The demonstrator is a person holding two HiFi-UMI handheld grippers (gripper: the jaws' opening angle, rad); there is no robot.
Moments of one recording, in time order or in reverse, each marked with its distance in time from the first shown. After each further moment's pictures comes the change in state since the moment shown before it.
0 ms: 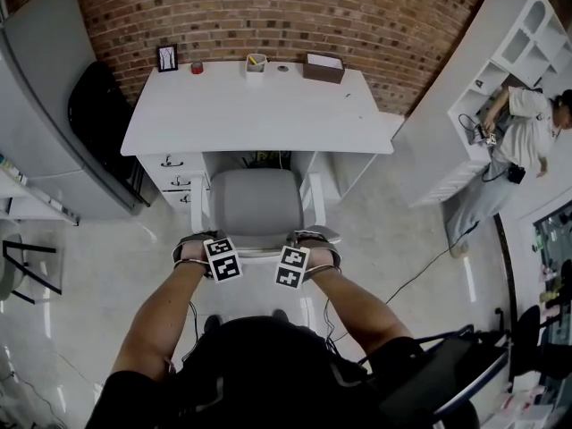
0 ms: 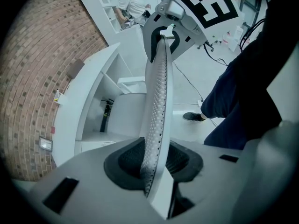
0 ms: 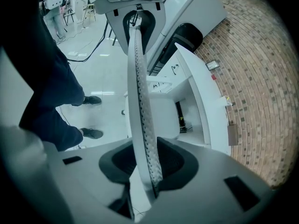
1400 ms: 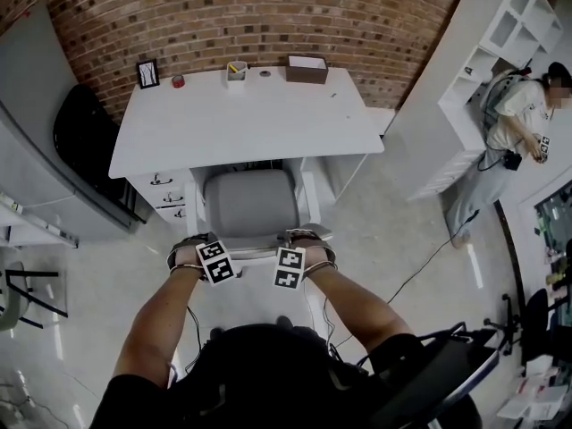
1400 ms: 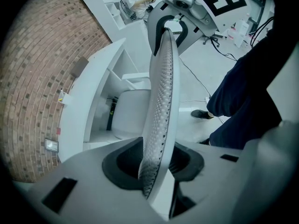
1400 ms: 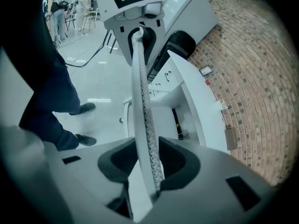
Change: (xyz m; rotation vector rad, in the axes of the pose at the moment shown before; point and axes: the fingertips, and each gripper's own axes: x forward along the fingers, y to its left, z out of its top) left arm 0.018 0.054 0.003 -0.004 0.045 0.057; right arm 0.014 -0.042 0.006 0.027 -0.114 -0.037
